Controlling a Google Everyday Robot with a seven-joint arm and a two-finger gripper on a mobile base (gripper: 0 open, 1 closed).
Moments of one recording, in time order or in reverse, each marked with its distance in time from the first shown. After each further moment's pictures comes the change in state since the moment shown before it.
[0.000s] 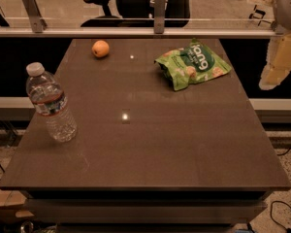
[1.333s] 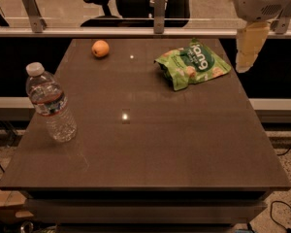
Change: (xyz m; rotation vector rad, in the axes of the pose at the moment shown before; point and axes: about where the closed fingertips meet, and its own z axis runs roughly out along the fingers) arm -0.025 -0.058 0.055 0.011 0.076 -0.182
